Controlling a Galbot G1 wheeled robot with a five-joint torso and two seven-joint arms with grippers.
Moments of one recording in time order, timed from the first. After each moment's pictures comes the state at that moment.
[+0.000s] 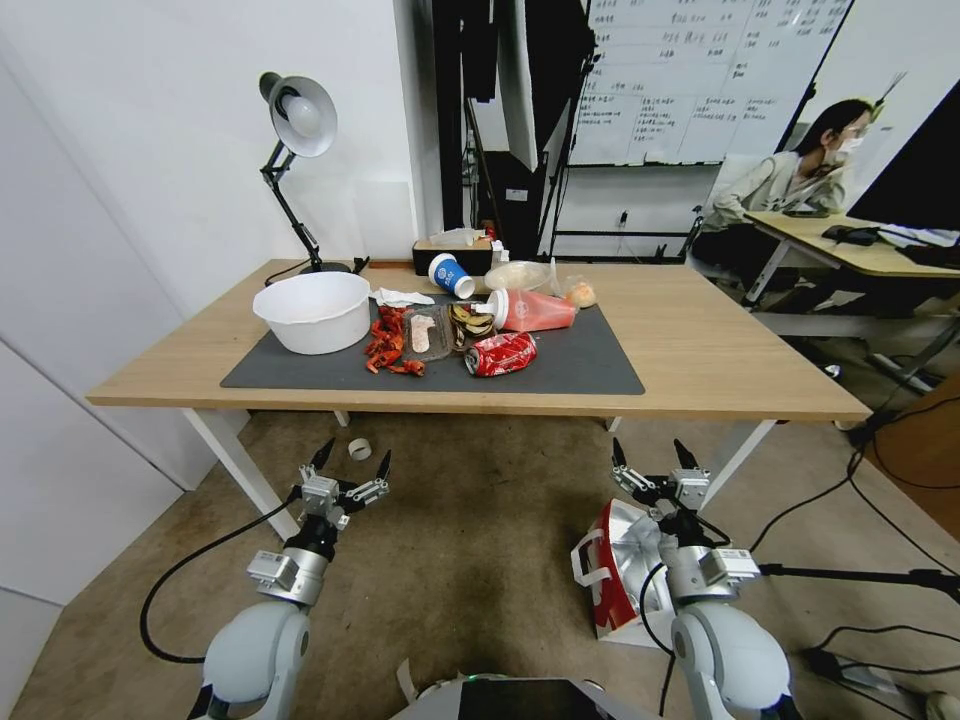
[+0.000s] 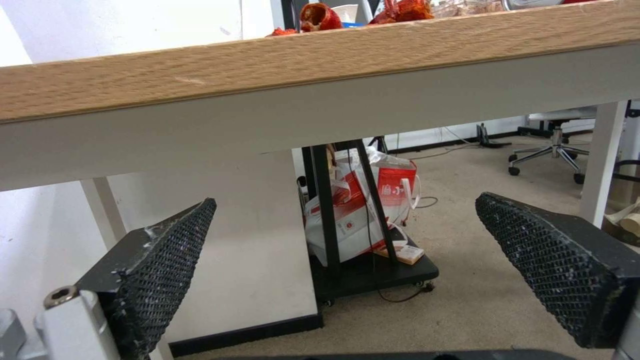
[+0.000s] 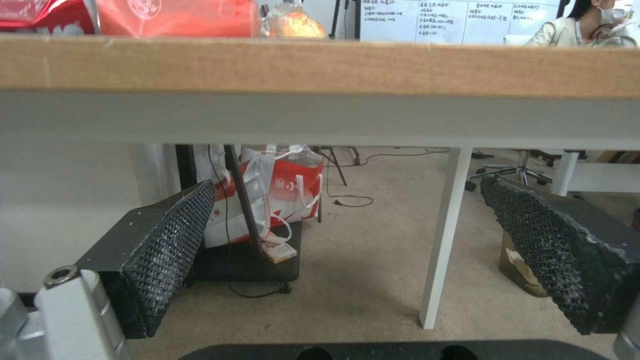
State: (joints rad) left arm 1.64 -1.43 -0.71 -2.19 -0.15 -0.07 0.27; right arm -1.67 1.55 0.70 2.28 0.09 -0.01 -0.08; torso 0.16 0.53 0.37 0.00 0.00
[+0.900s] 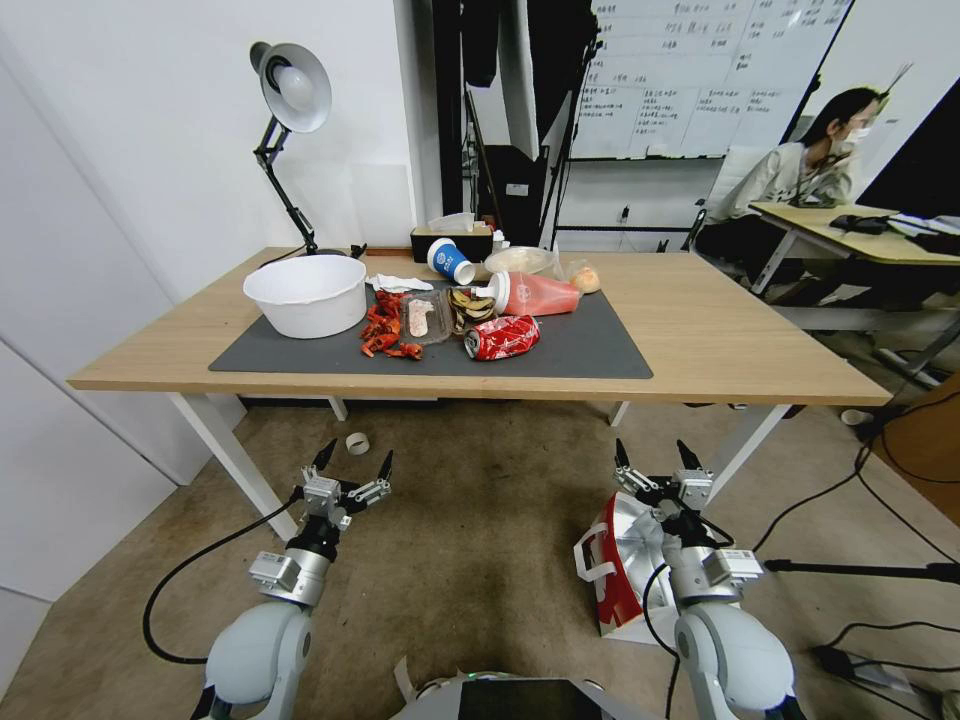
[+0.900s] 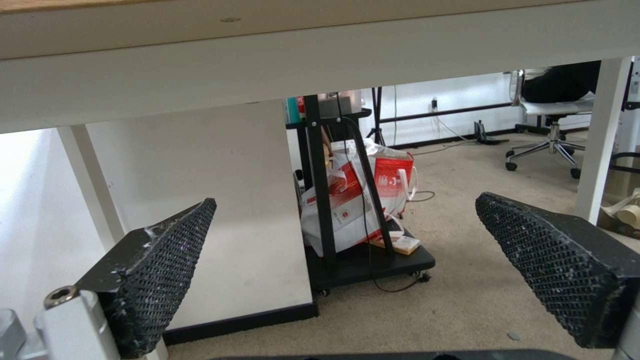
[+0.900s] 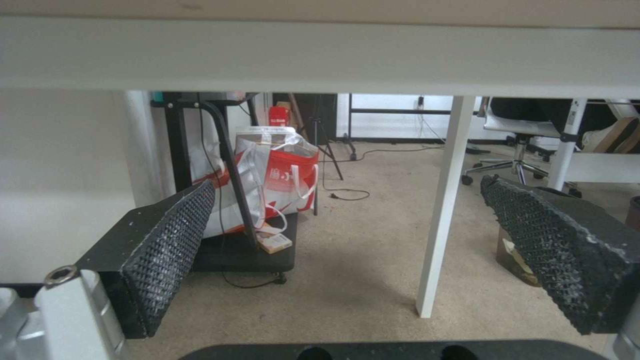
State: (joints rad) left arm 1.64 -1.44 -0.71 -2.19 -0.15 -0.07 0.27; right arm -1.67 1.55 0.72 2.28 0.10 -0.01 -0.08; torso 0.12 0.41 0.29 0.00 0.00
